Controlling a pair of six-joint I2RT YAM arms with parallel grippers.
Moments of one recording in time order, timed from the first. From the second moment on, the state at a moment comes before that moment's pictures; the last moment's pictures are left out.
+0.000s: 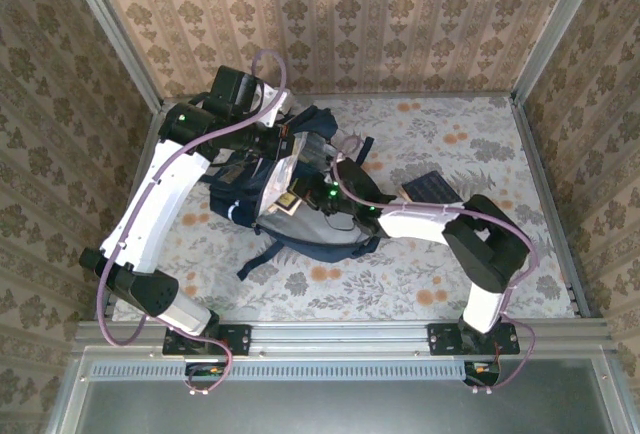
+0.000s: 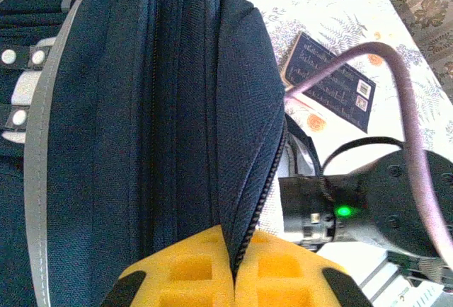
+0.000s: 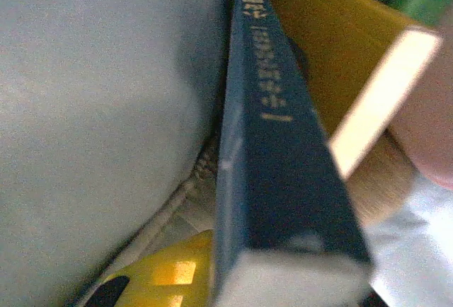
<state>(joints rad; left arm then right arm) -0.54 1.53 1.87 -1.19 0.32 -0.15 0.76 1.81 1.04 0.42 -0.19 1.27</state>
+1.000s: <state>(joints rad) -0.41 1.46 1.69 -0.97 0.47 -0.29 0.73 1.85 1.14 0.28 -0.10 1.09</state>
